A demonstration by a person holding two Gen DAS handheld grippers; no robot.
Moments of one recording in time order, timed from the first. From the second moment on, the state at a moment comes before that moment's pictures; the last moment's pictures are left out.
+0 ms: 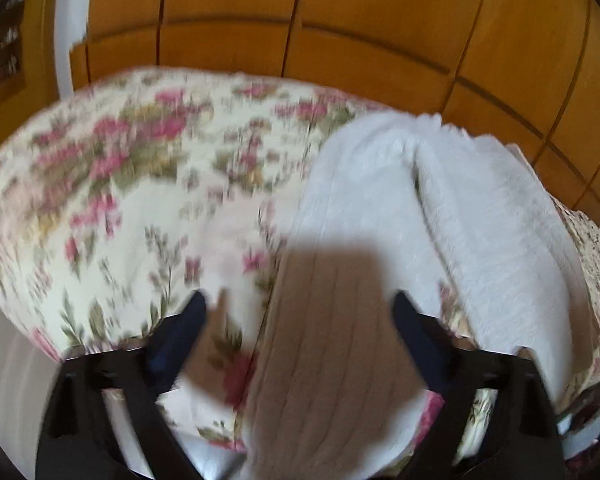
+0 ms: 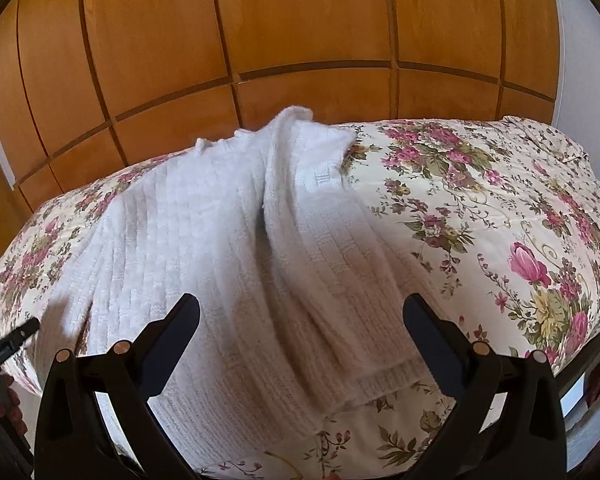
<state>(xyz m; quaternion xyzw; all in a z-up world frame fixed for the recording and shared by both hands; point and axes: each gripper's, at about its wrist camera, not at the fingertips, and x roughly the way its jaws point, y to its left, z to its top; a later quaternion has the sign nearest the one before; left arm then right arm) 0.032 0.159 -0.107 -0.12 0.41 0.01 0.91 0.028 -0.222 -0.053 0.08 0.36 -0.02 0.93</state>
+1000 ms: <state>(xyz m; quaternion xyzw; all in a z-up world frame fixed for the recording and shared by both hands) 0.166 0.308 -0.049 0.05 0.38 0.14 0.91 0.041 -0.251 -0.069 0.09 0.37 -0.08 0.92</state>
